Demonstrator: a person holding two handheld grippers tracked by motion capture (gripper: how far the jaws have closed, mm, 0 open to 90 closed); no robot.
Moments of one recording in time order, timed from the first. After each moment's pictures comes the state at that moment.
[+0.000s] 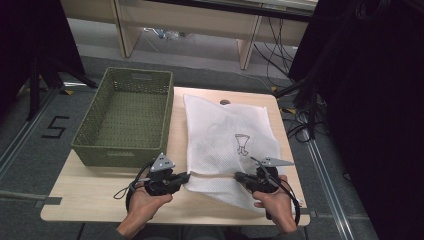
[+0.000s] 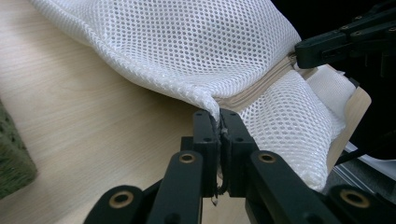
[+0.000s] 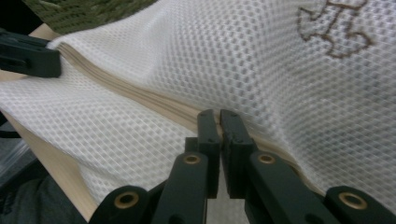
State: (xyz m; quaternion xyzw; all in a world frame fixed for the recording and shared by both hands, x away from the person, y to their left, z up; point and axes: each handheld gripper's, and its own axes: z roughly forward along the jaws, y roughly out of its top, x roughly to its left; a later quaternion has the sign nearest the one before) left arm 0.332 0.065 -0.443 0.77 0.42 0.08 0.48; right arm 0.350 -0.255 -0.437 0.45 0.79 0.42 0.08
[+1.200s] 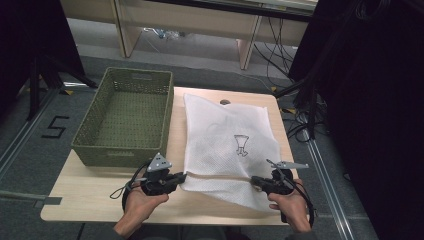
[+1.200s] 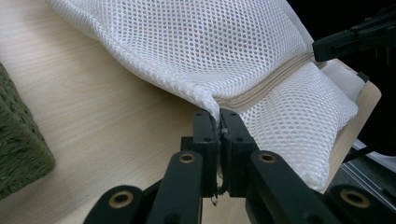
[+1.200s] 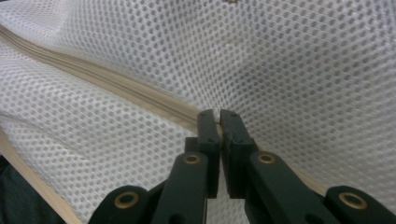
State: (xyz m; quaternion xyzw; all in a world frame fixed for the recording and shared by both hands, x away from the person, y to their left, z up) left arm 0.332 0.072 -0.446 0.77 0.42 0.09 0.47; right arm 0.352 -0.302 -0.451 0.50 0.78 0.38 0.08
